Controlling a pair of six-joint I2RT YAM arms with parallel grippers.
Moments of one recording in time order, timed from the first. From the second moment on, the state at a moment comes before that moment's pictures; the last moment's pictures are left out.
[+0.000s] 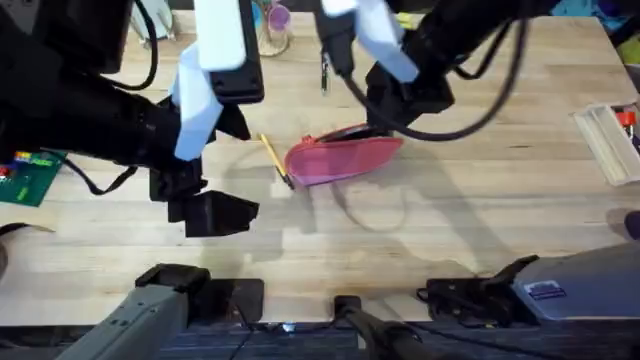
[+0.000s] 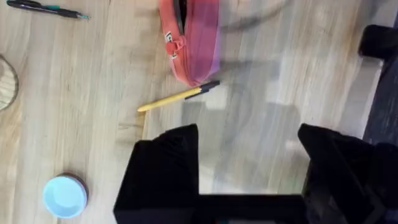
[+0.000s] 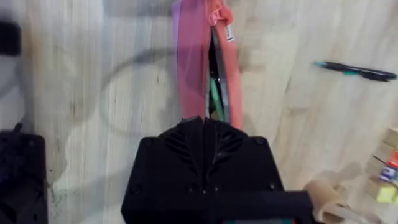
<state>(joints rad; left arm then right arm) -0.10 1.03 1.15 -1.42 0.47 1.23 0.53 1.64 1.64 -1.36 -0.27 -1.19</state>
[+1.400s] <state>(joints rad) -0.10 1.03 1.15 -1.42 0.47 1.23 0.53 2.01 1.64 -1.28 -0.27 -1.31</state>
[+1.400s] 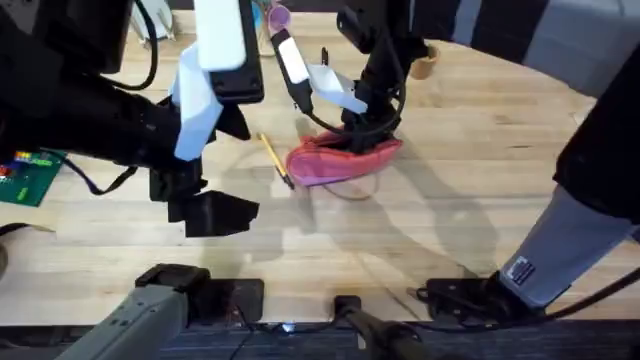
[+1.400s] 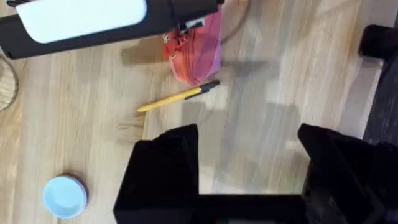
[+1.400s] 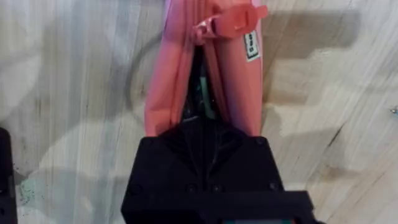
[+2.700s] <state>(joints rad) -0.10 1.03 1.15 -1.42 0.47 1.23 0.53 1.90 1.70 -1.42 -0.26 -1.29</state>
